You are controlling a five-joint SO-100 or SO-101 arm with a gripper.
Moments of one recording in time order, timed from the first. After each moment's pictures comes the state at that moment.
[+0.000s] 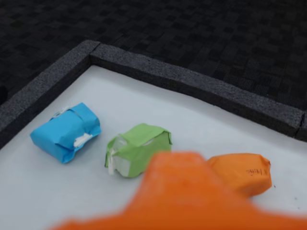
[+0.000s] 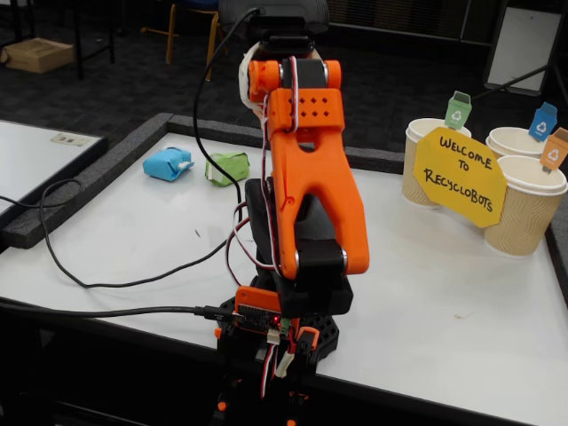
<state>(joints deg) -28.1 188.5 143.0 76.6 -2.5</state>
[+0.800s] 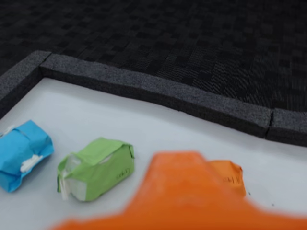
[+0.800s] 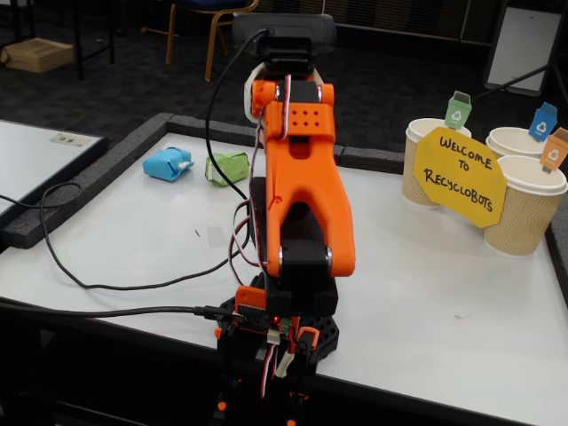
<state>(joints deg) -21.0 188.4 156.1 60.9 -2.5</state>
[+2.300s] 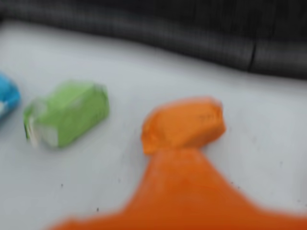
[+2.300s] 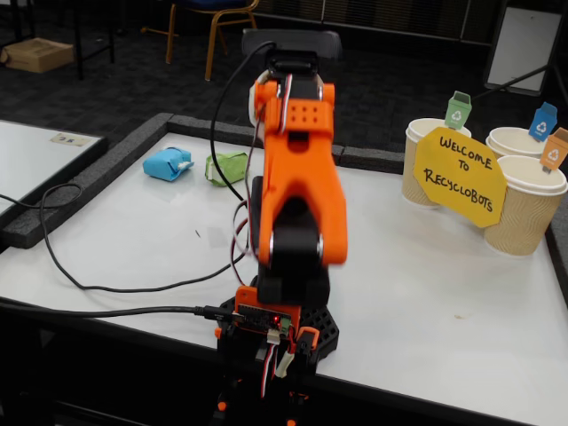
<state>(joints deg) -17.5 179.6 154.6 66.5 -2.5</state>
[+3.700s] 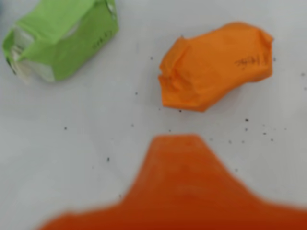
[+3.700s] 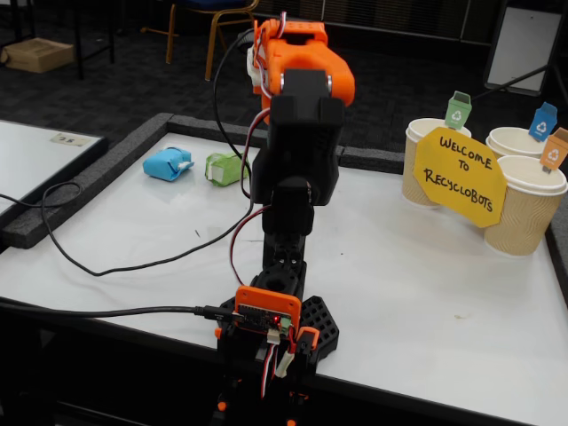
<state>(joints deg) -19.5 124.7 124.7 68.7 -2.5</state>
